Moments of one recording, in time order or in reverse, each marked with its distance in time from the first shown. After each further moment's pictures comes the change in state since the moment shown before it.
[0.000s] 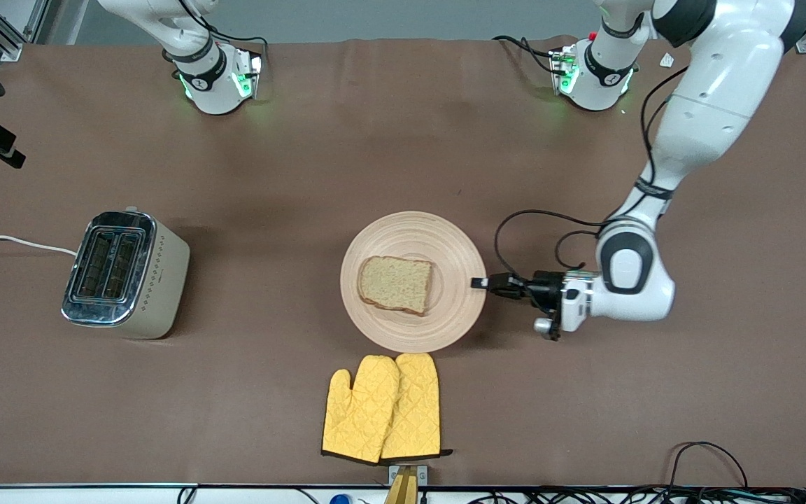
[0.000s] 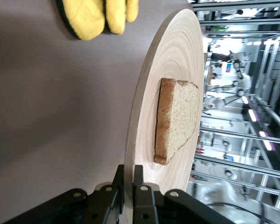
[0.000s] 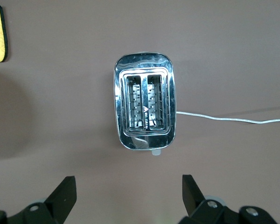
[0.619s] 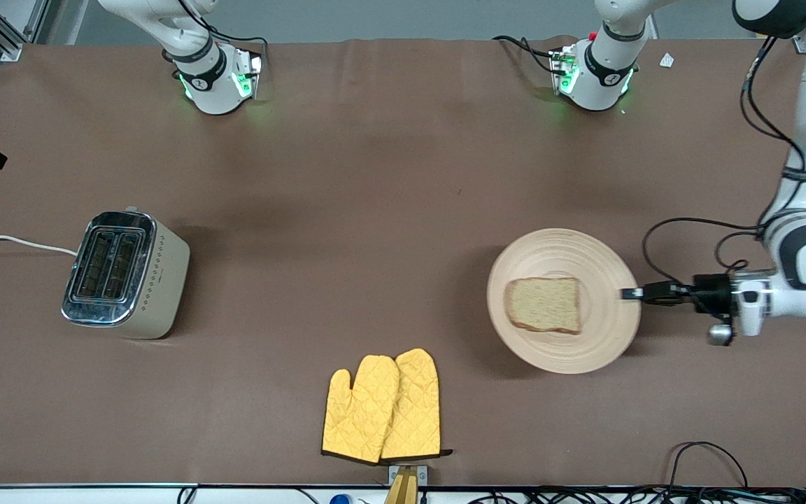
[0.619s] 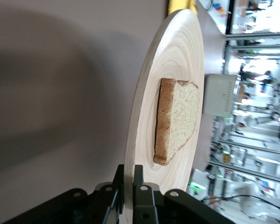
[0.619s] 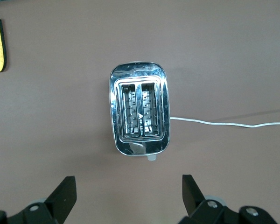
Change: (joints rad) left arm 0.445 -0.020 0.010 0.071 0.380 -0.159 -0.003; right arm -0.010 0.042 -0.008 0.084 -0.006 -0.019 0.000
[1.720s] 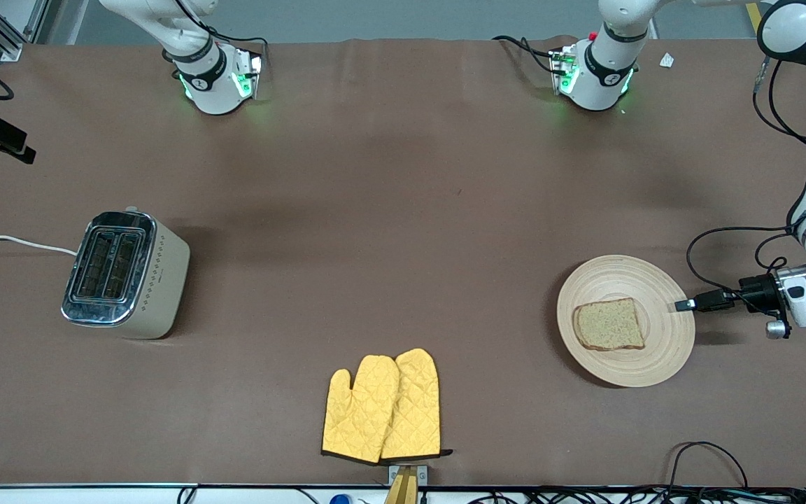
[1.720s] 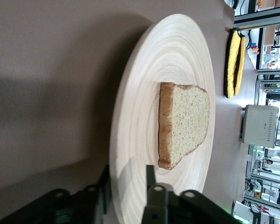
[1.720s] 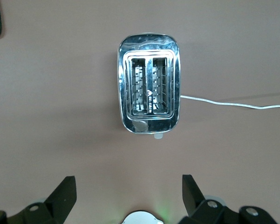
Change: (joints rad) left arm 0.135 0.160 0.025 0.075 0.055 0.133 0.132; right arm -0.043 0.041 0.106 0.042 0.002 -0.131 0.010
